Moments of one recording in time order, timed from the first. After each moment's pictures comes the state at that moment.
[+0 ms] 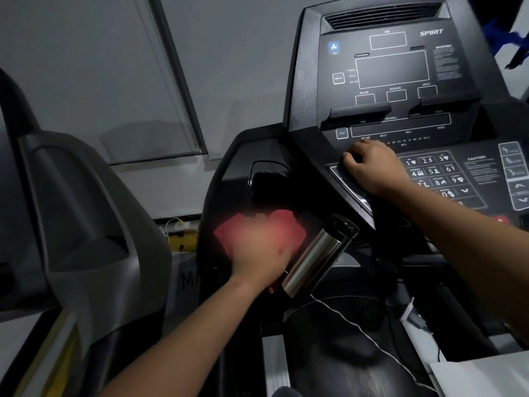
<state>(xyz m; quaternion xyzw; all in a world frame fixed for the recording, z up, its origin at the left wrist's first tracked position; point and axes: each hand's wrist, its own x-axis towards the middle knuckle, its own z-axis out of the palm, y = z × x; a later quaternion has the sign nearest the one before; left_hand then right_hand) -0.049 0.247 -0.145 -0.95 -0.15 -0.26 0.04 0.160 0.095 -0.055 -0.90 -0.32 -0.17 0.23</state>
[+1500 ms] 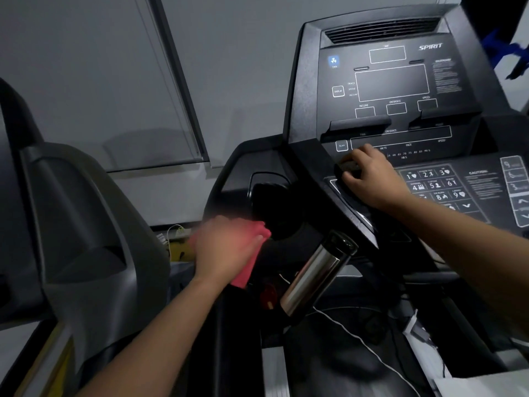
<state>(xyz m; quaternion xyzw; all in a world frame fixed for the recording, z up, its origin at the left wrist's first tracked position) -0.060 0.302 -0.121 -0.95 -0.25 -0.17 -0.08 0.154 0.094 -0.050 -0.88 -0.35 -0.15 0.27</state>
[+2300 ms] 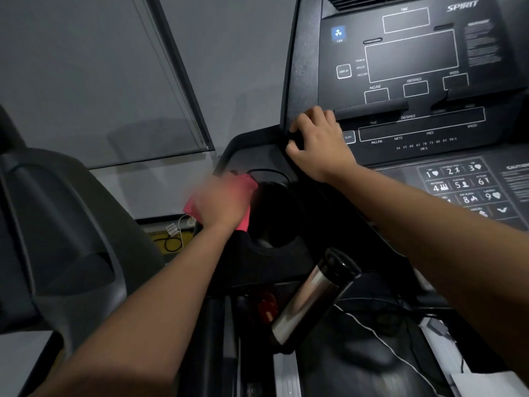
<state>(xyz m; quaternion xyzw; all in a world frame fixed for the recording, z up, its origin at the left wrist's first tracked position) 0.042 0.337 -0.103 -0.91 -0.37 -0.16 -0.07 0.169 0.189 -0.035 -0.86 -0.39 -0.18 0.29</state>
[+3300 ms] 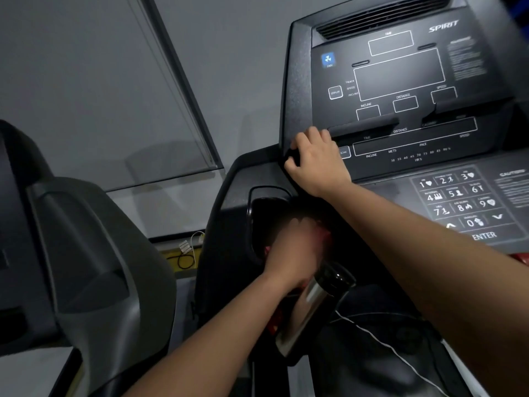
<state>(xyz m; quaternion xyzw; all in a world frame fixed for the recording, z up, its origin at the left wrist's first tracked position) 0.029 0.219 -0.098 -0.97 -0.13 -0.05 -0.20 0.166 0.189 -0.034 -0.87 -0.36 -0.19 0.28</state>
